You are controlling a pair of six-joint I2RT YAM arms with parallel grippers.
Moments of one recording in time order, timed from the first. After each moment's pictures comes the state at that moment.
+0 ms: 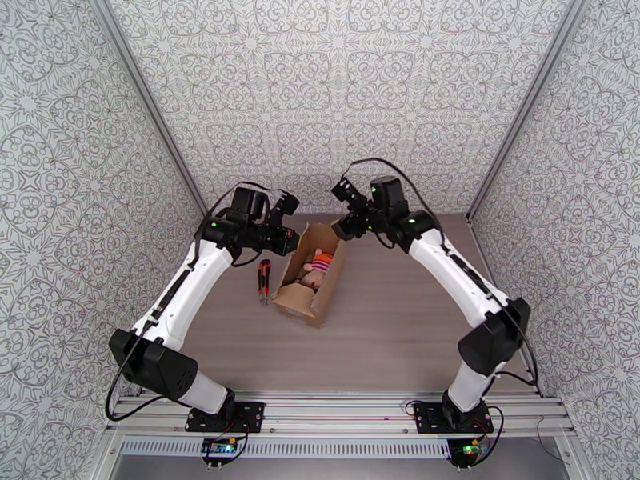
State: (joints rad) left arm -0.32 1.56 1.68 -0.93 0.41 0.00; right arm 0.52 1.73 1.84 -0.57 -0.25 -0.28
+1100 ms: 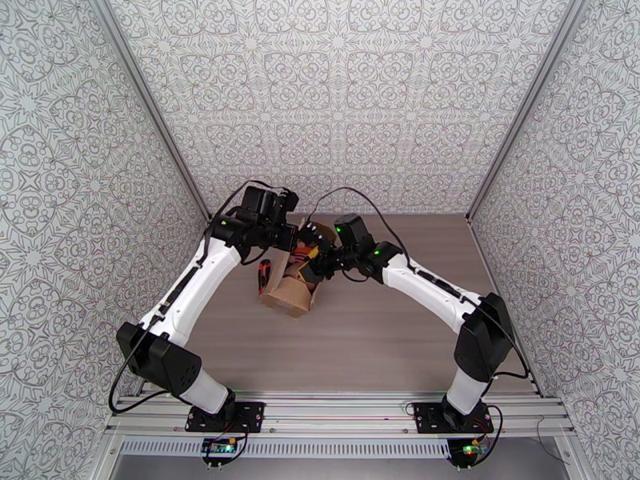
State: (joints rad) left arm -0.37 1.59 1.71 -0.89 0.17 -0.08; right arm 0.72 1.76 1.56 -0.39 -0.55 -0.07
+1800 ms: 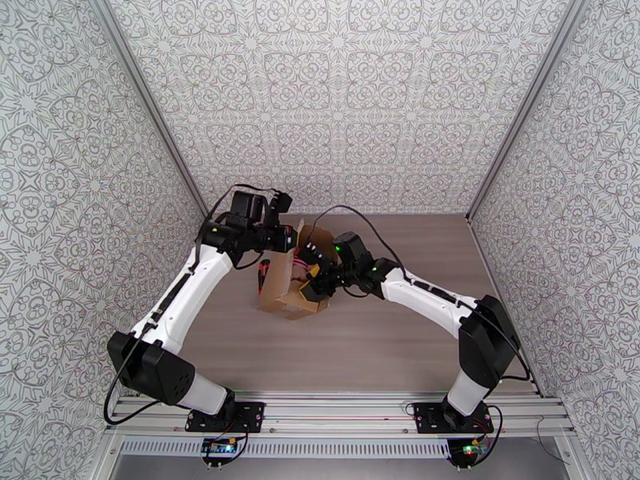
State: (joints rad) left arm -0.30 1.52 1.58 -0.79 0.38 -0.18; right arm 0.75 1.72 1.36 -0.27 -0.61 -0.12
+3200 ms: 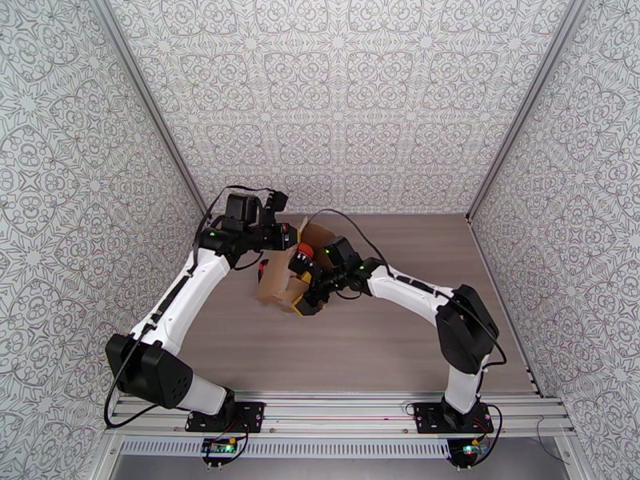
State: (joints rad) left arm -0.26 1.50 1.51 -0.66 0.50 -0.27; right arm 0.76 1.88 1.44 -0.34 -0.81 -0.23
